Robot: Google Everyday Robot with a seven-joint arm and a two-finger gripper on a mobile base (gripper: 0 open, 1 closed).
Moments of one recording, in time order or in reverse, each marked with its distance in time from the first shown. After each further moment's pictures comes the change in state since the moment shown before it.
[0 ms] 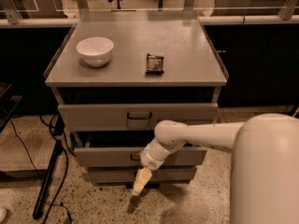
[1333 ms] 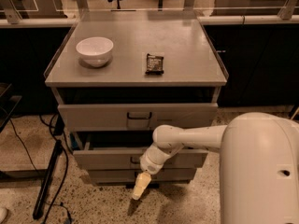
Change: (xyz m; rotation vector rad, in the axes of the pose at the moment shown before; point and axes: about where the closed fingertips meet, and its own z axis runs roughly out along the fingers) arm 0.017 -0.002 0.030 -0.041 0.030 0.039
